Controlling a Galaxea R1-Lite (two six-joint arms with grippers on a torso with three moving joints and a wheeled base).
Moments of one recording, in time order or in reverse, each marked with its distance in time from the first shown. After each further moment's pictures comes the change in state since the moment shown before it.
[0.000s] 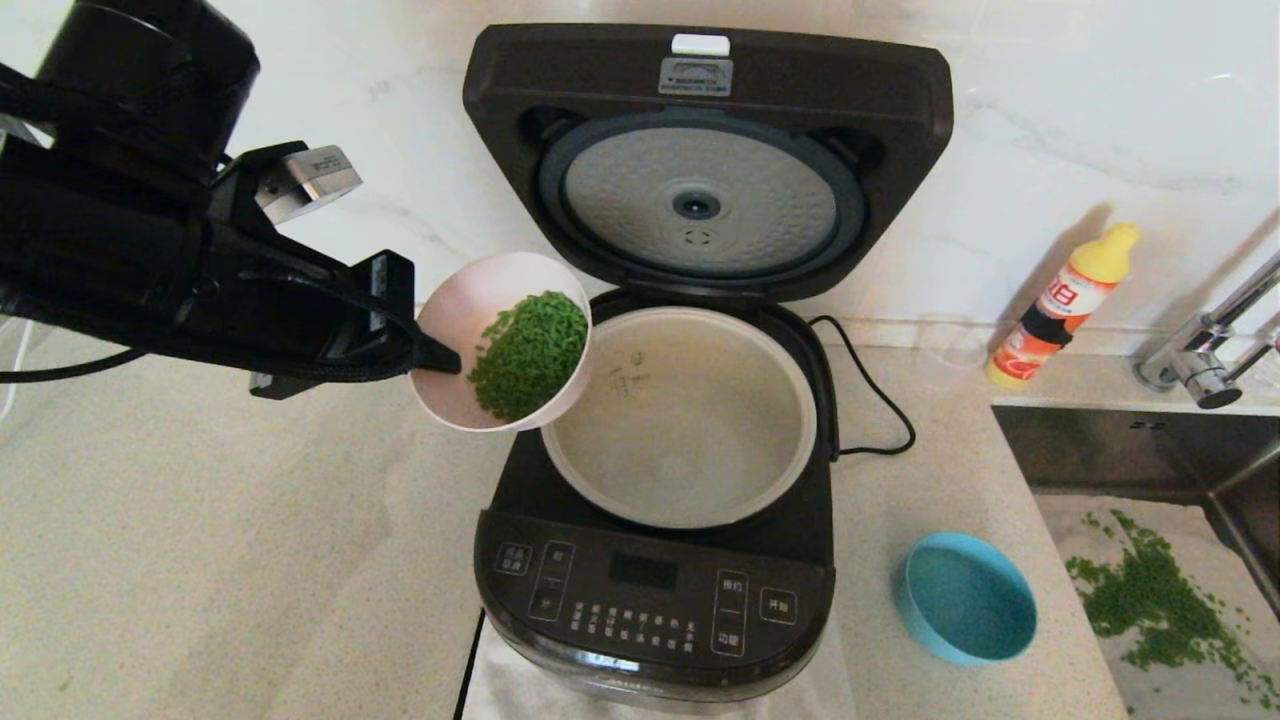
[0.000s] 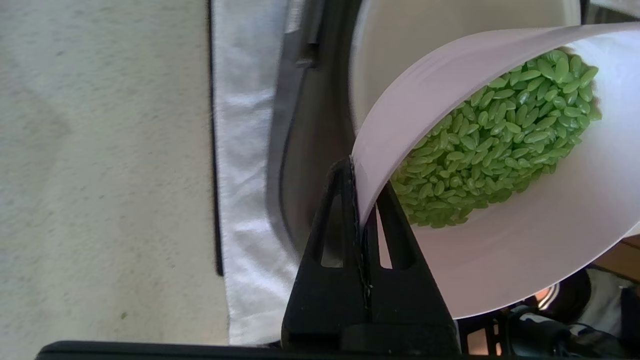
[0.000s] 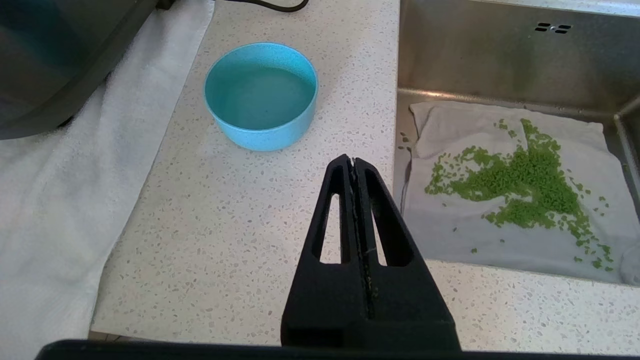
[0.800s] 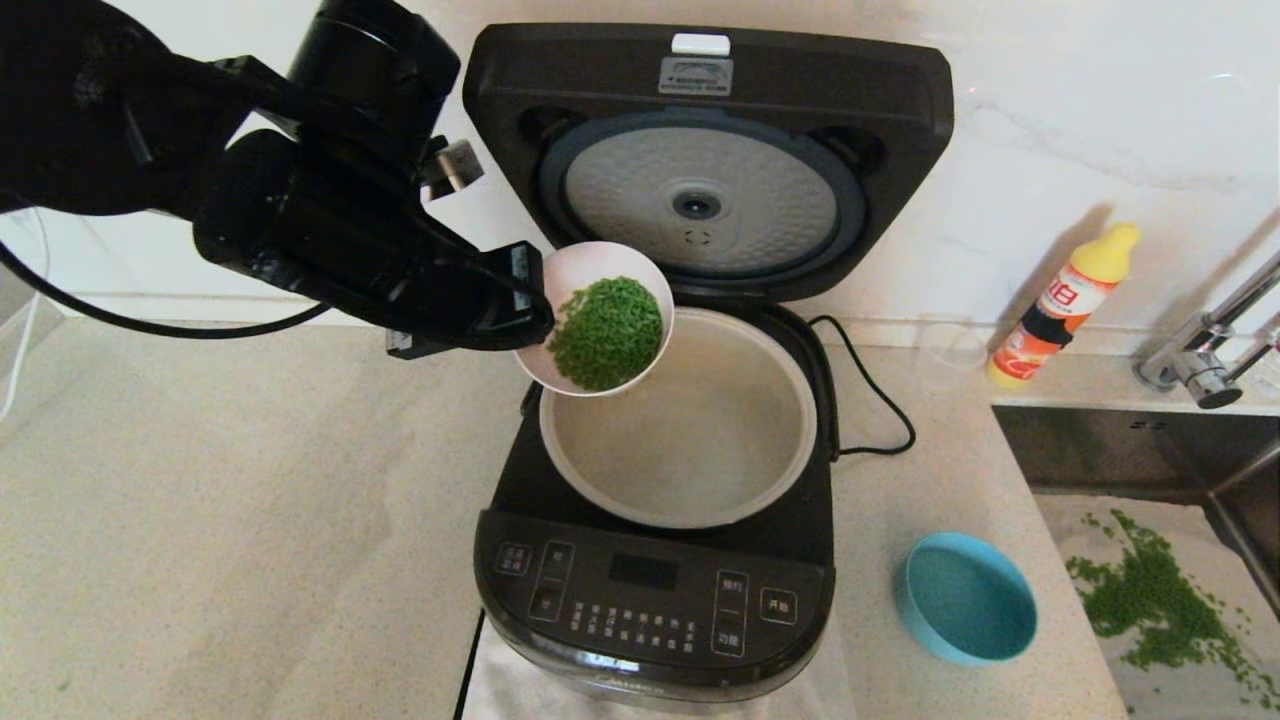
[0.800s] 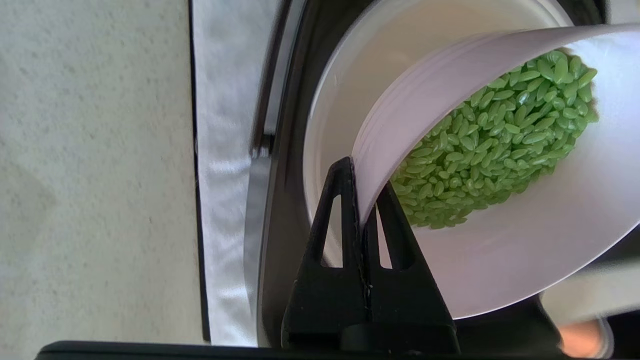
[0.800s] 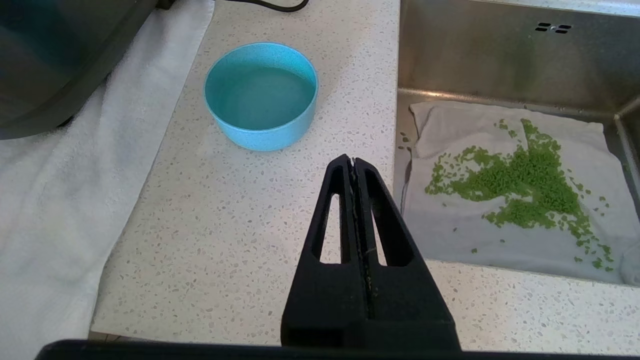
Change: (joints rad) left arm -0.128 0.218 -0.224 -0.018 0.209 -0.024; right arm 0.000 0.000 0.000 0.000 0.001 0.000
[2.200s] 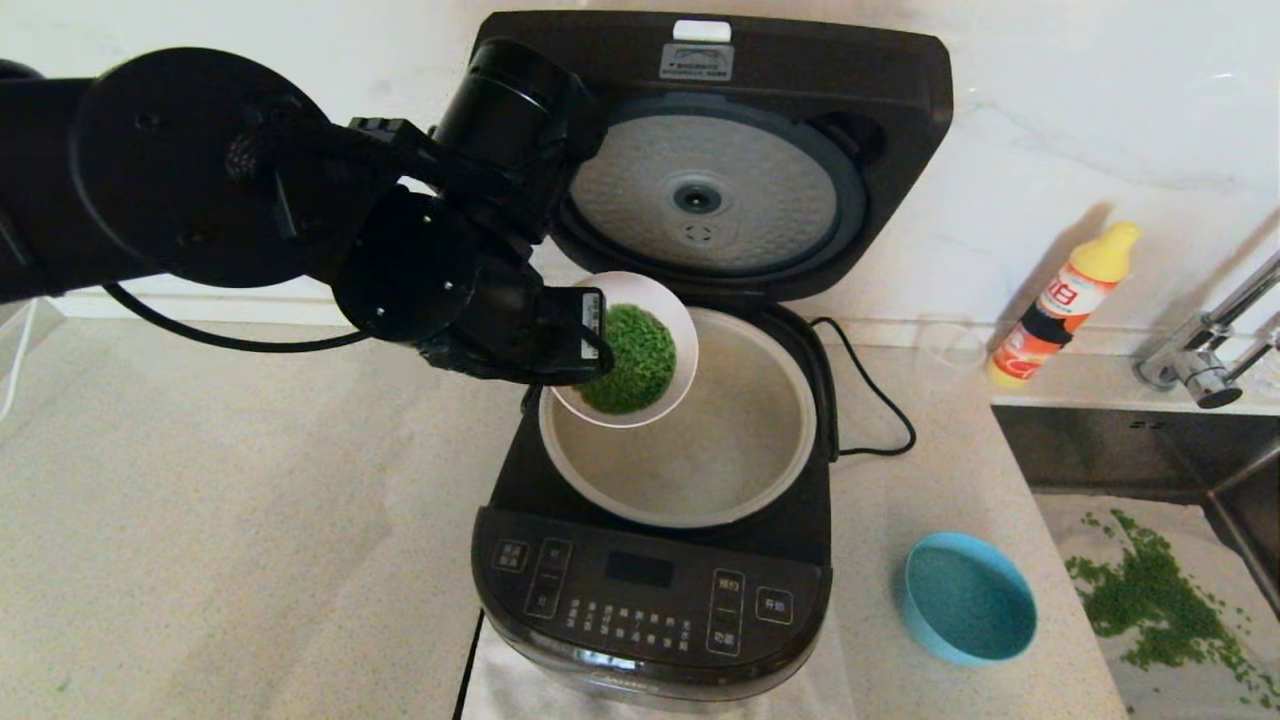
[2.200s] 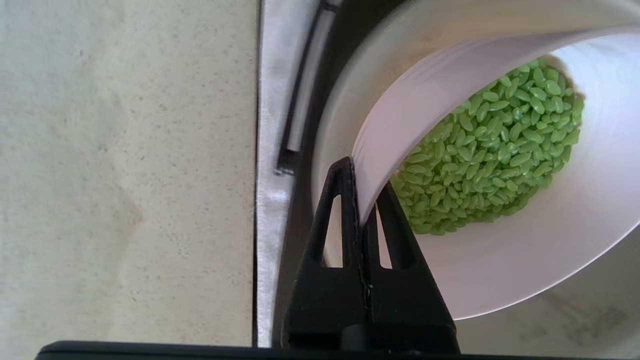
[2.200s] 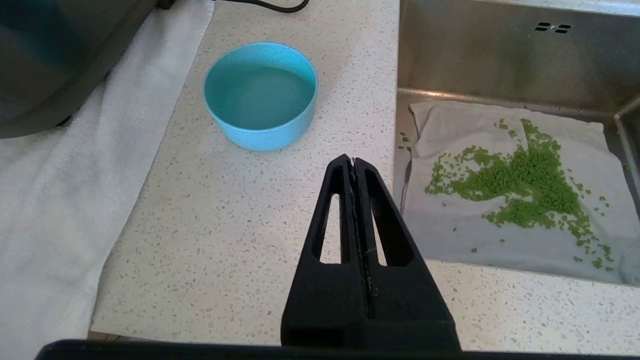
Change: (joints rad) left arm -0.186 0.046 0.036 -0.049 0.431 0.058; right arm 0.000 0.000 0.000 0.000 0.000 0.000
